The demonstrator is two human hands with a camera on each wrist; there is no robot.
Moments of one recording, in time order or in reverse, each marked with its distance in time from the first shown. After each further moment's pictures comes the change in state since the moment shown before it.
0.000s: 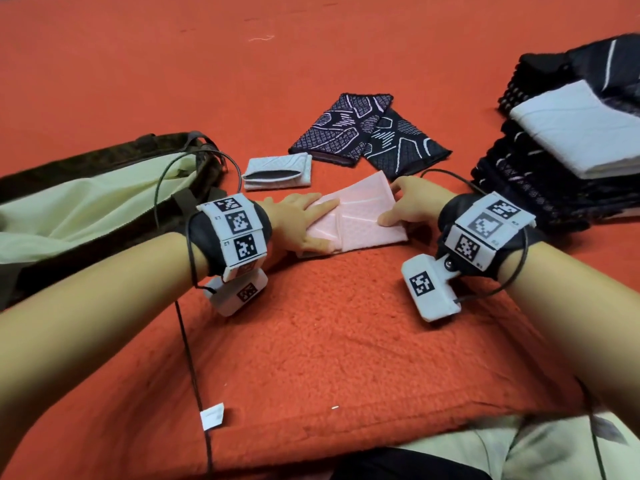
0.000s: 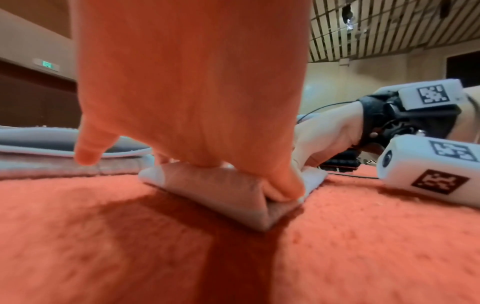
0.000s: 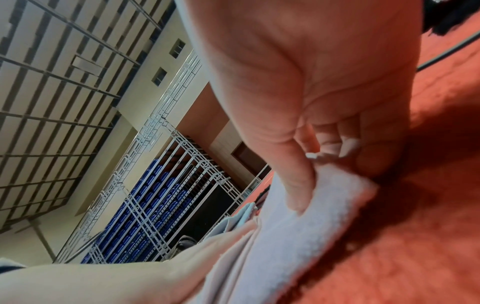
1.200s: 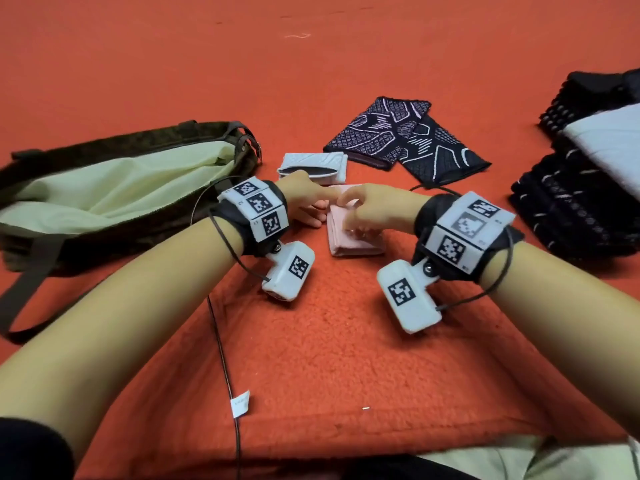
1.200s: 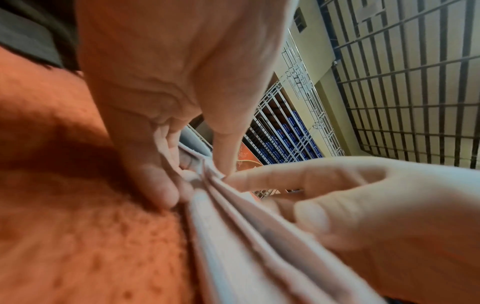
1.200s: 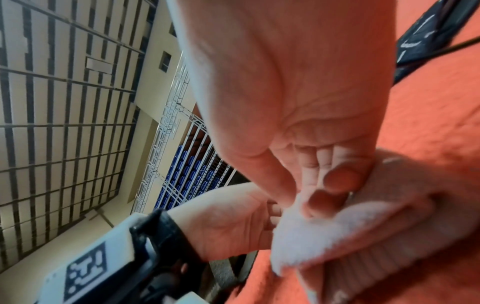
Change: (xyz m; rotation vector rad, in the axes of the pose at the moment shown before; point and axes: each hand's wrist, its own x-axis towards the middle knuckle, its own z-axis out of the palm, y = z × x) left_hand 0.004 -0.029 -0.003 -1.296 0.208 -0.274; right_hand -0.013 -0.084 0.042 0.016 -0.270 -0.216
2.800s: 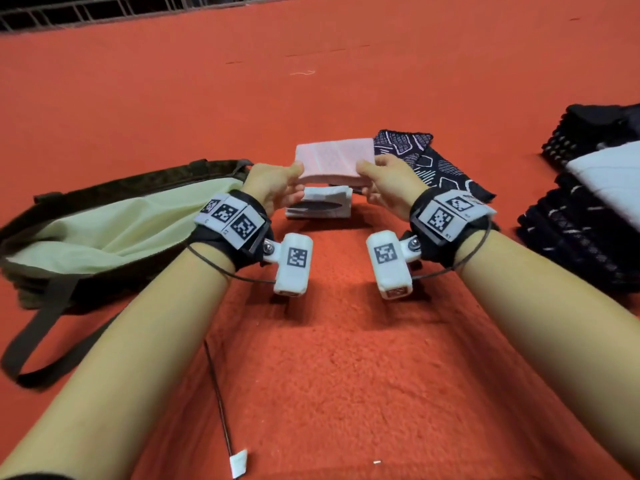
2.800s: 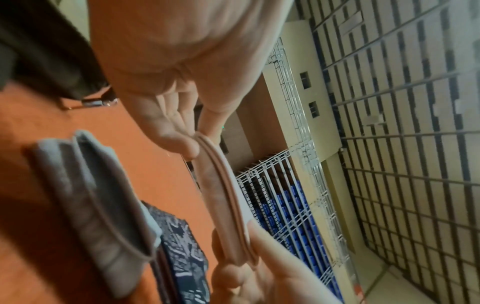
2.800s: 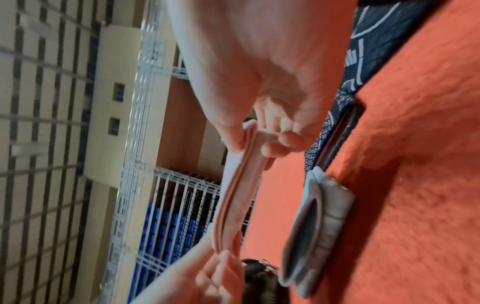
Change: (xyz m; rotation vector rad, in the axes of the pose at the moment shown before) left_hand 0.016 0.025 -0.049 -0.533 0.379 0.142; right_hand 0.070 0.002 -0.042 0.842 0.395 -0.128
